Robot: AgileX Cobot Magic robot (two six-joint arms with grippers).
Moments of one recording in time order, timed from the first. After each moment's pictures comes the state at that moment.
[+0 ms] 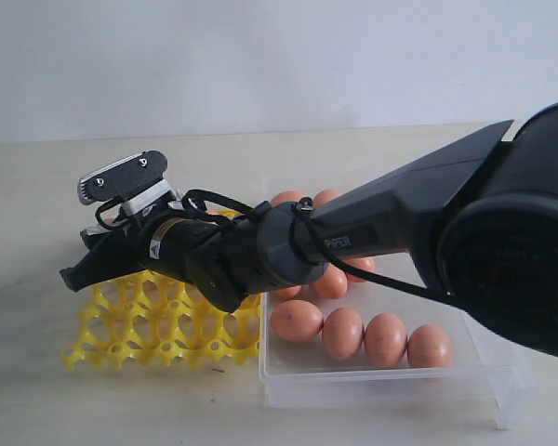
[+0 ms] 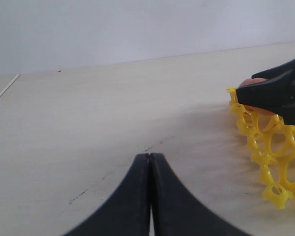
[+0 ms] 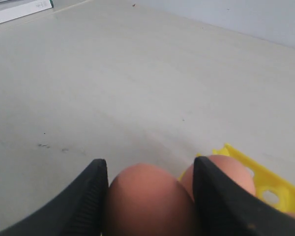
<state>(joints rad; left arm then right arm) -0.01 0.01 0.00 0.11 0.33 -0.03 0.88 2.34 -1.48 0.03 -0.39 0.05</state>
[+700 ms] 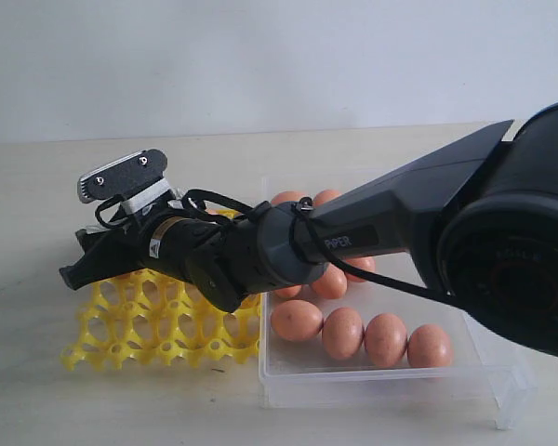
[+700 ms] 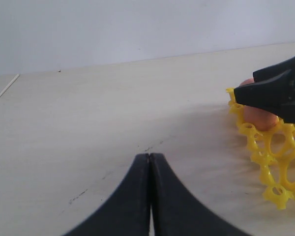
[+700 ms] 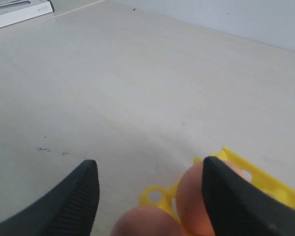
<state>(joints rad) -0.01 0.01 0.00 0.11 0.33 -0.03 0.88 2.34 -1.48 0.03 -0.40 0.05</state>
